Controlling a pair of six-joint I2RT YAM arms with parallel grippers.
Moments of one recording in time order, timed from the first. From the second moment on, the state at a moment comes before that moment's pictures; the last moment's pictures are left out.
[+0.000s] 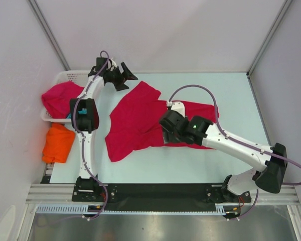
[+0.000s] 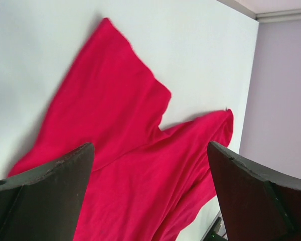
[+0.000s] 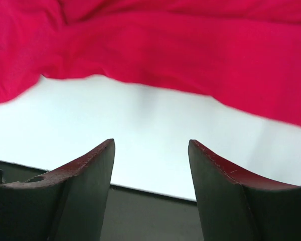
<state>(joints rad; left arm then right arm) -0.05 2.46 2.21 -0.51 0.72 -0.60 1.00 1.43 1.34 -0.90 0.42 0.71</state>
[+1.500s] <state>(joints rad) -0.09 2.50 2.09 -0.52 0.33 -0.66 1.20 1.45 1.53 -1.33 0.54 0.96</state>
